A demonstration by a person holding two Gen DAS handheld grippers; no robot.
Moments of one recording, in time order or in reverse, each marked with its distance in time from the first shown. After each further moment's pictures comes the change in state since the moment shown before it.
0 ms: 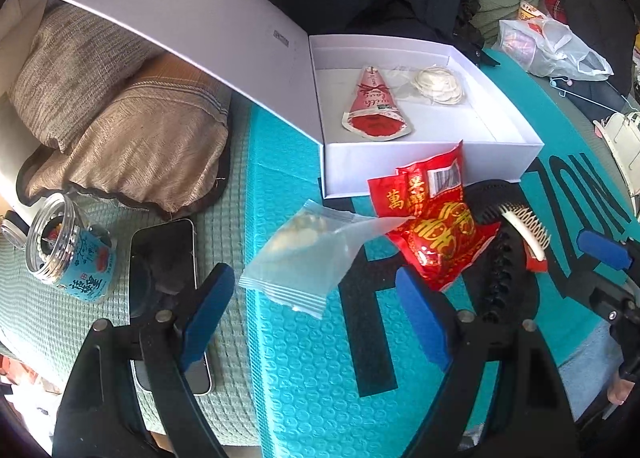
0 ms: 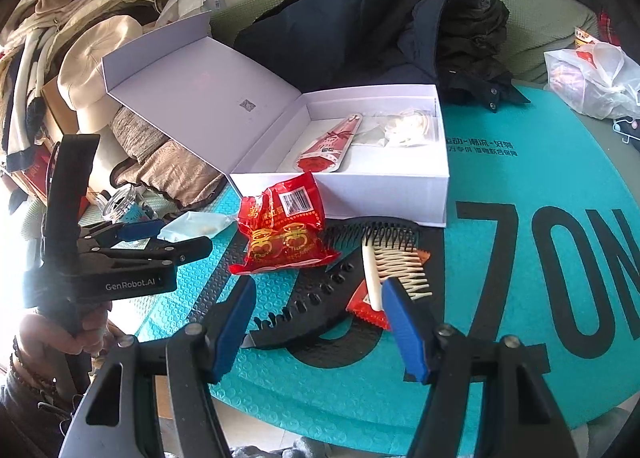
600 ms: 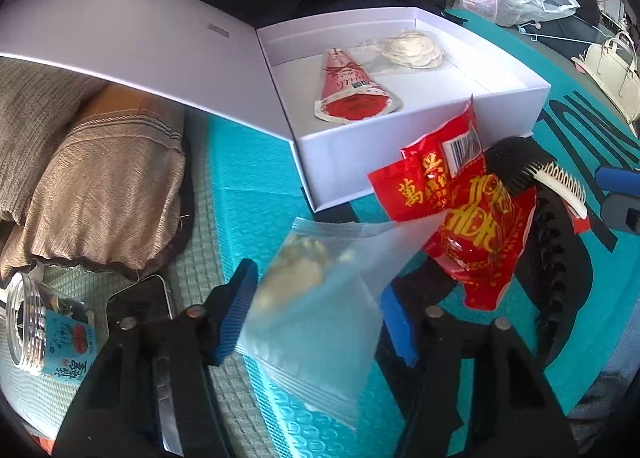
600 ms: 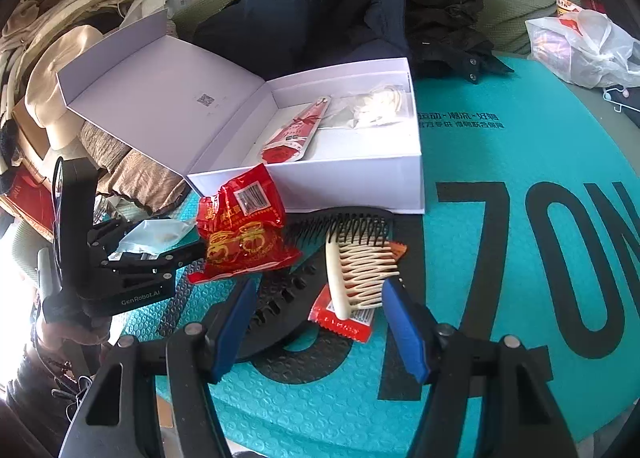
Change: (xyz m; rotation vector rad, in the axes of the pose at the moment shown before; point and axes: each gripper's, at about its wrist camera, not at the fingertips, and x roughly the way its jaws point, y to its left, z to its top) left arm 0.054 -0.010 0.008 0.248 -0.035 -0.028; right arm 0.025 -0.028 0.005 0.086 0.048 -0.038
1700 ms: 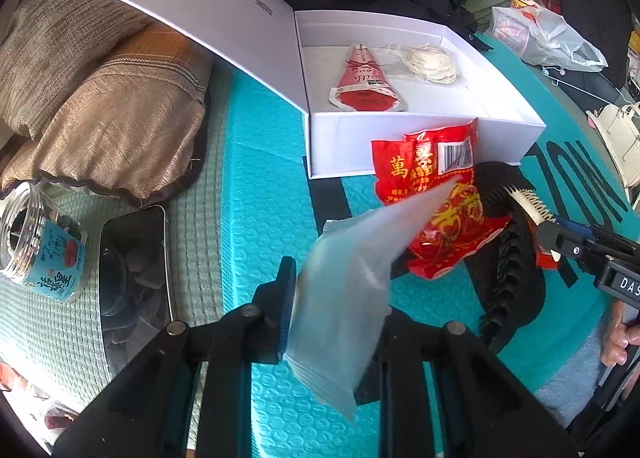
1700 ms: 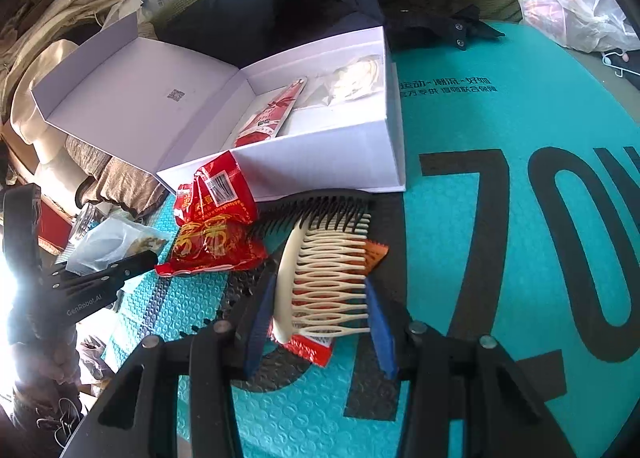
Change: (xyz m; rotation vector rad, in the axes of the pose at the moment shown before) left arm -0.033 0.008 -0.013 -0.230 0.067 -0.045; right arm 0.020 -0.033 -0.008 0.076 0.041 0.043
